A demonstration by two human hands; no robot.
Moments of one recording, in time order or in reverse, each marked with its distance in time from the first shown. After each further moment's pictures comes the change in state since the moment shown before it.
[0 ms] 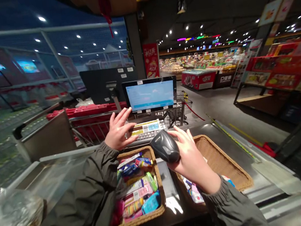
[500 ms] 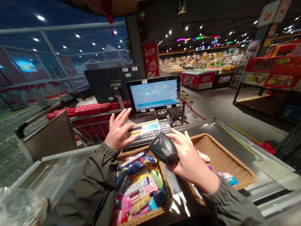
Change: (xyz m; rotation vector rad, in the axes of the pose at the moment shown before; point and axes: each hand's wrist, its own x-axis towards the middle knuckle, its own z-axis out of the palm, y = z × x) left_hand -0.023 -0.019 -0.008 -0.014 0.005 -0.015; right_hand 0.003 -0.027 0.017 0.004 -0.038 -0.005
